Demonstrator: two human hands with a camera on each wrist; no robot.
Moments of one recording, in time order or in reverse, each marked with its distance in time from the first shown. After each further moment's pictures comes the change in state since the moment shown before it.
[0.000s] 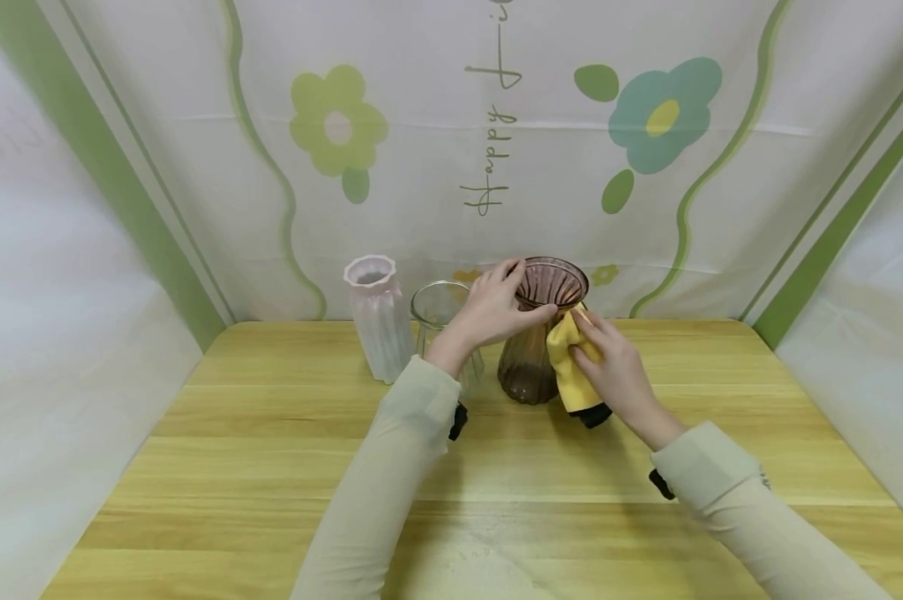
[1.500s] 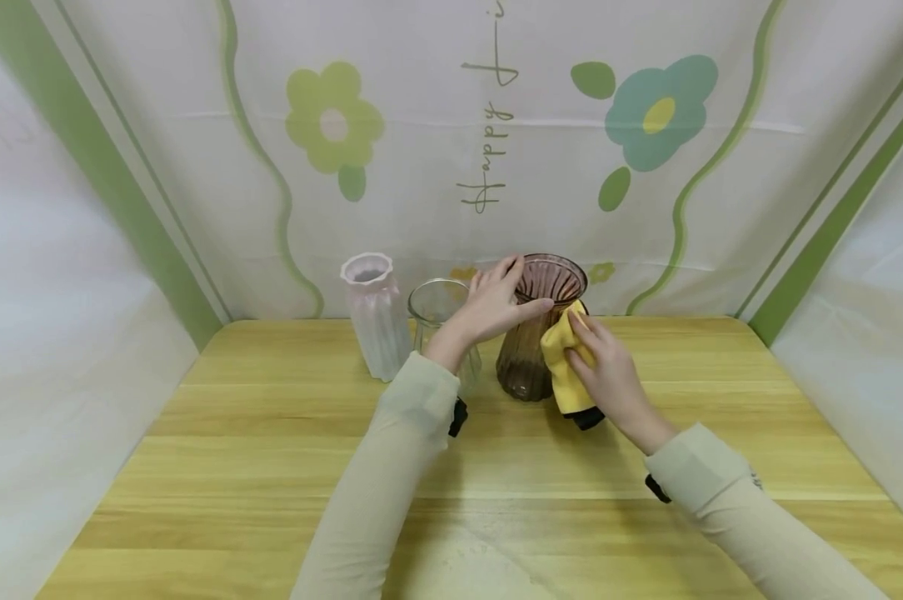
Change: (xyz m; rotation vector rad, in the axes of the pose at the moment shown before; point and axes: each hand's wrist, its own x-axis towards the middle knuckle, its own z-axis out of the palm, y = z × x) left_hand 0.001 0.000 -0.001 -0.077 -0.054 0.004; right_hand -0.007 -0.003 0.004 -0.013 -0.014 0.003
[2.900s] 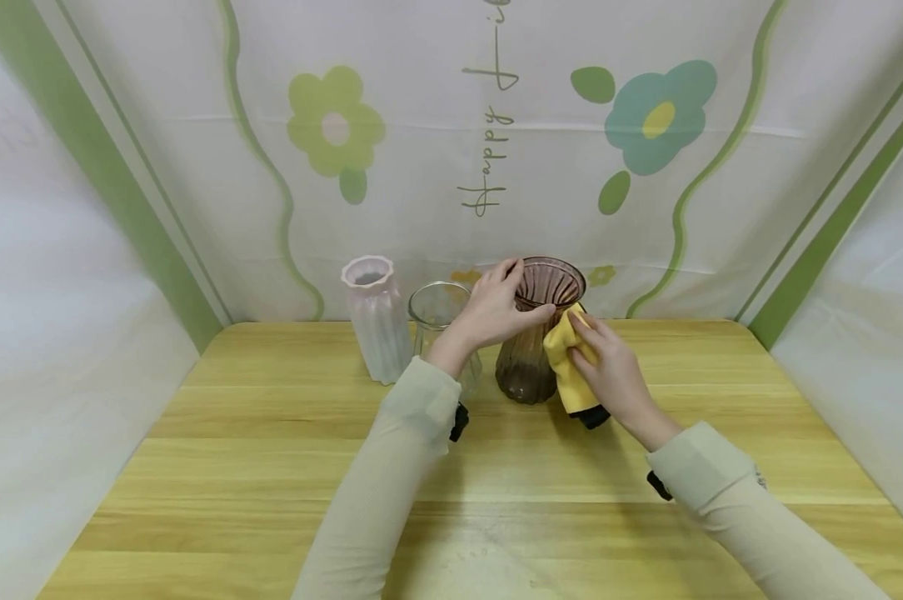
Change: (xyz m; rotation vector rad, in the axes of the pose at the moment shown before) left_hand 0.001 0.001 0.005 0.026 0.065 -0.003; right_hand 0.005 0.002 -0.005 -0.016 -0.015 0.017
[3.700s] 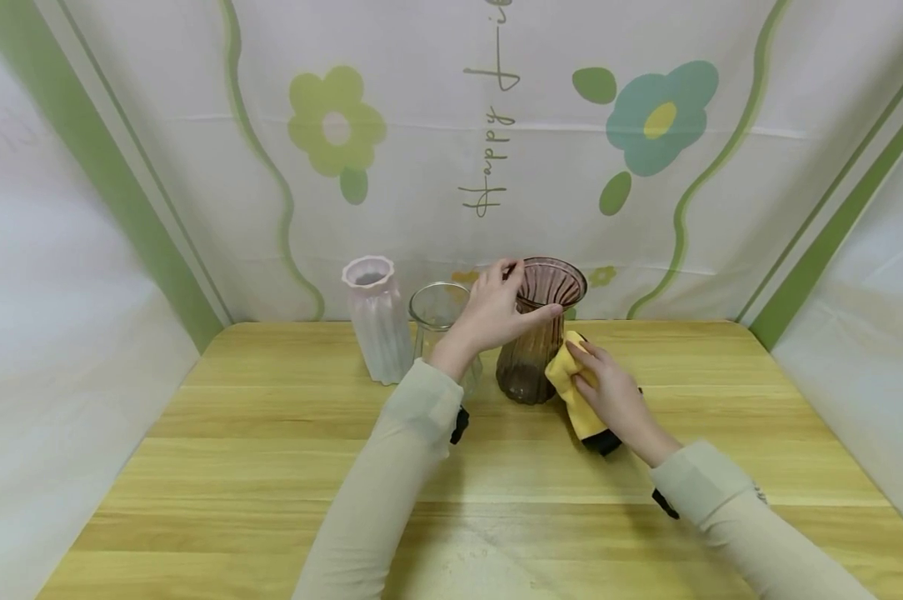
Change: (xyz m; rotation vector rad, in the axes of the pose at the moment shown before) left_hand -0.003 0.000 0.004 0.039 0.042 -0.012; right_hand -0.023 0.020 0.011 -0.085 -0.224 0.110
